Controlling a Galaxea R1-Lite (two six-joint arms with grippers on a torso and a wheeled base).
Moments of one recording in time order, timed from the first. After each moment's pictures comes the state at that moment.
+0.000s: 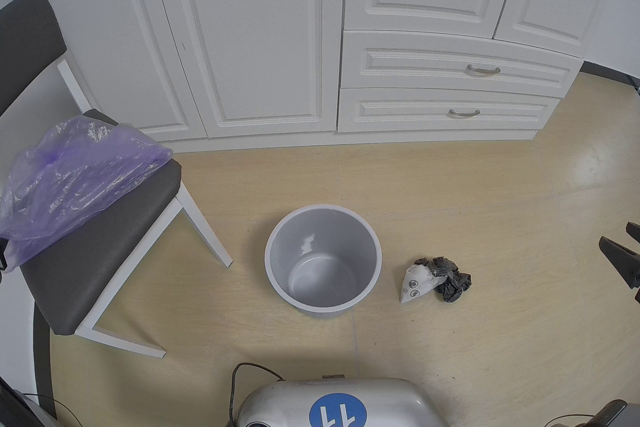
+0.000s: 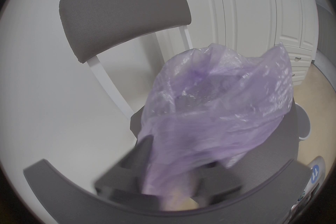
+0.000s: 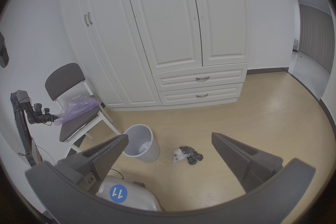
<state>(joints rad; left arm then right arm) 1.00 1.72 -0.52 -0.91 -0.67 0.33 0.11 0.73 -0.49 -0.11 0.11 0.08</state>
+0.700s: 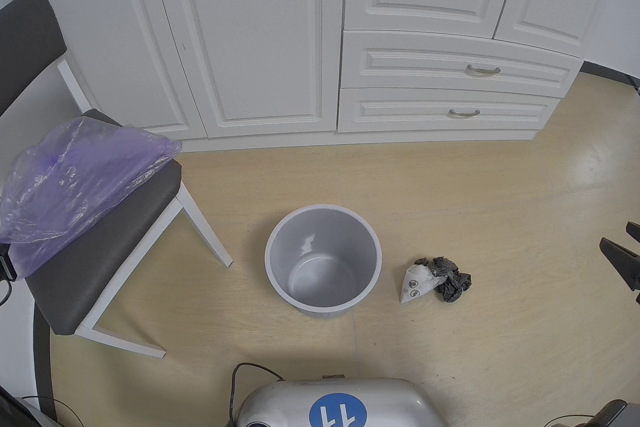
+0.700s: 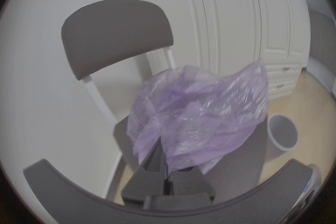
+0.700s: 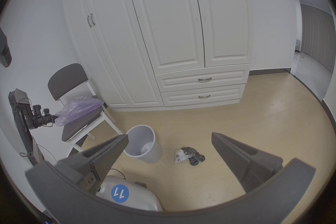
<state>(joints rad) 0.93 1.57 -0.23 -1.20 -0.68 0.20 0.13 0.72 -0.49 -0.11 0.11 0.08</state>
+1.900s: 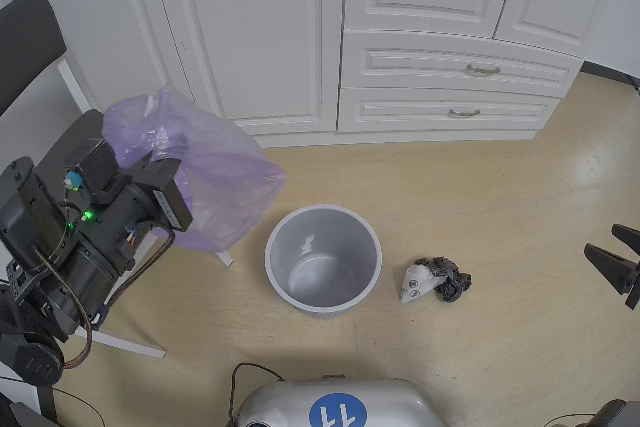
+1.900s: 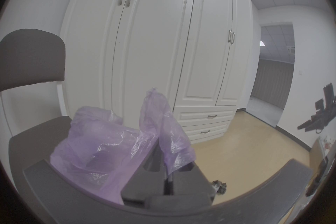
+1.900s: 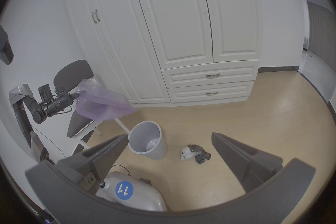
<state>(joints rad) -0.59 1.49 -0.44 -1.23 0.27 0.00 0.20 0.78 -0.48 -0.15 0.11 0.08</state>
